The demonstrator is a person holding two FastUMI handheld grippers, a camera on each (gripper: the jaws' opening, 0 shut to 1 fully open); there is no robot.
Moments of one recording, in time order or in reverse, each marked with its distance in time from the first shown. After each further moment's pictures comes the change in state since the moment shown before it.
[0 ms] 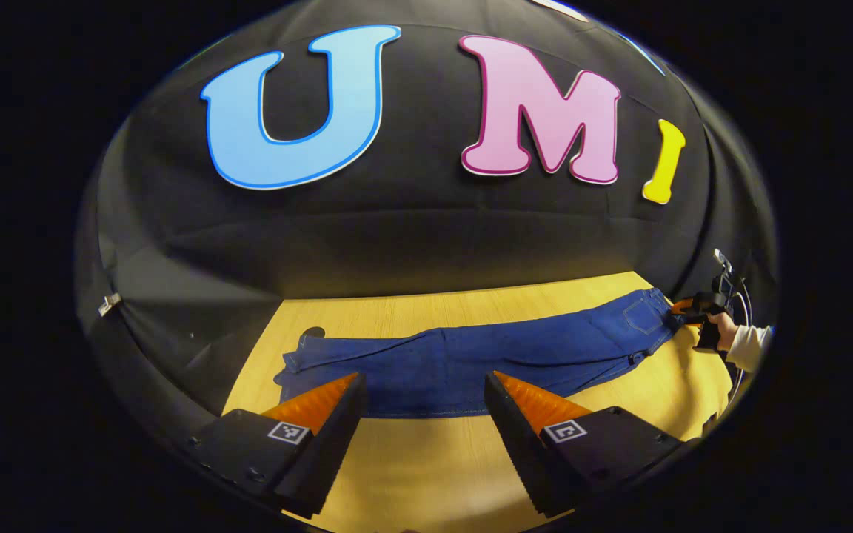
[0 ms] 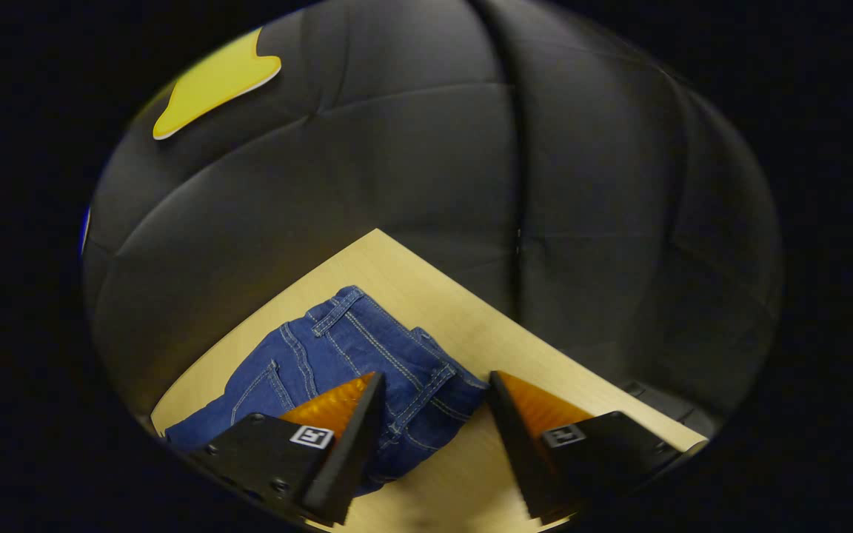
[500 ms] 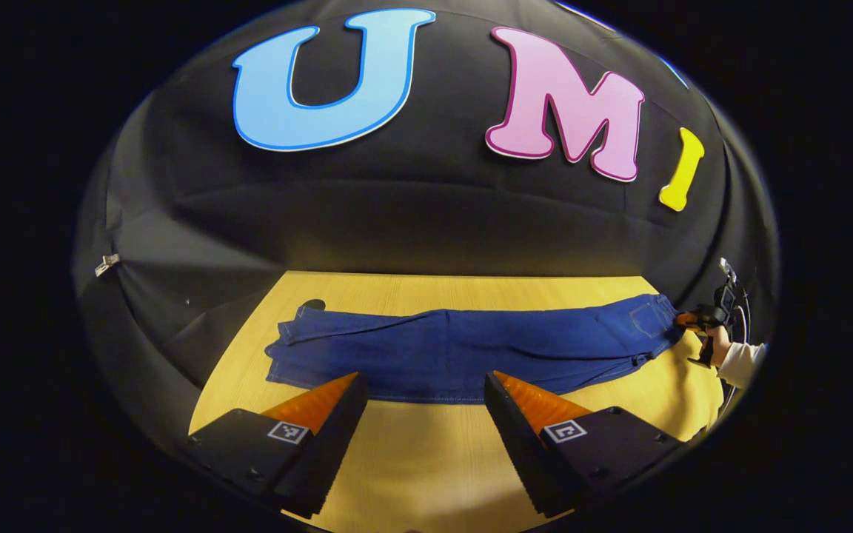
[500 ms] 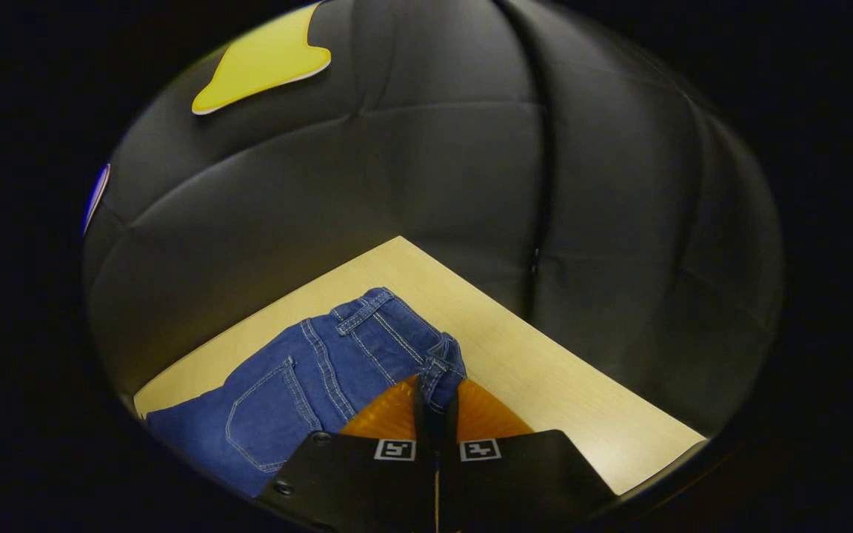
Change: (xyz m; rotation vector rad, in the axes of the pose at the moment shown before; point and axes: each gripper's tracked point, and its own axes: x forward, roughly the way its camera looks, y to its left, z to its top) left arm 0.001 0.004 -0.029 -0.064 0.043 0.021; right arm -0.002 0.017 0.007 -0.086 -0.075 0.037
